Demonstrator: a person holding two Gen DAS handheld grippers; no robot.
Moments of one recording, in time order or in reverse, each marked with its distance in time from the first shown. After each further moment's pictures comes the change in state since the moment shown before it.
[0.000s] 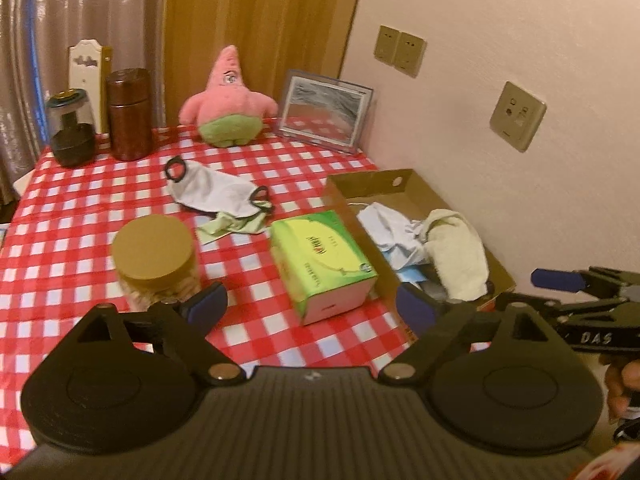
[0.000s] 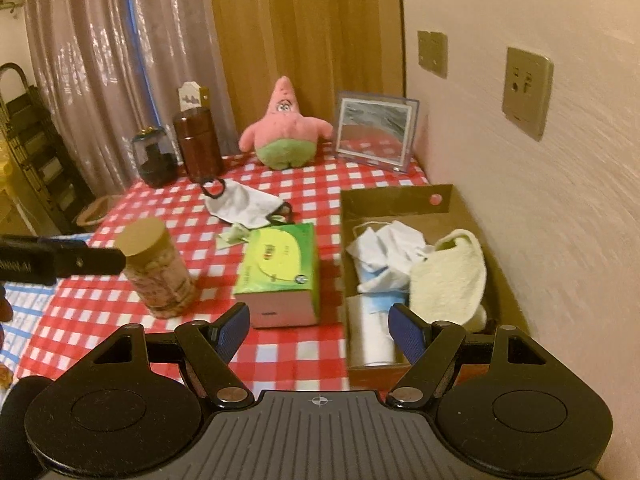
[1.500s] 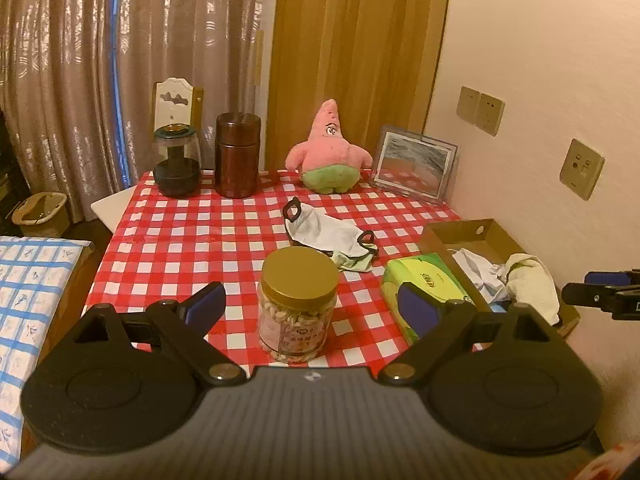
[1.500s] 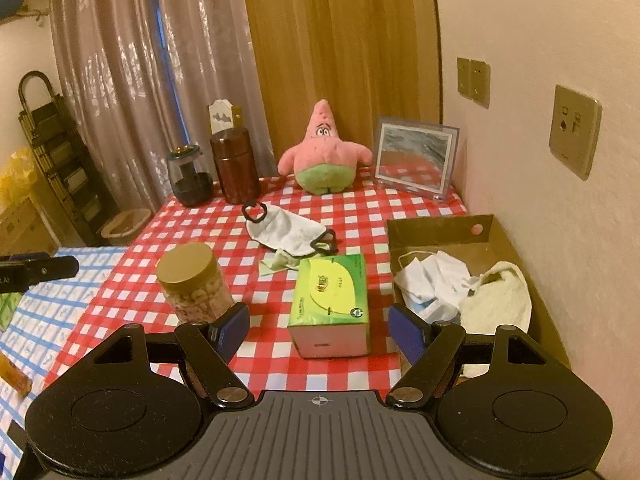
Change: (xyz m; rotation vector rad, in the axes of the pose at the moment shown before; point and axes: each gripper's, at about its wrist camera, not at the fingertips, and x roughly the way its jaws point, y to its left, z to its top) left arm -0.075 0.090 -0.024 -0.056 -0.165 0.204; right arm 0.002 0.039 0.021 -0.028 -0.062 0.068
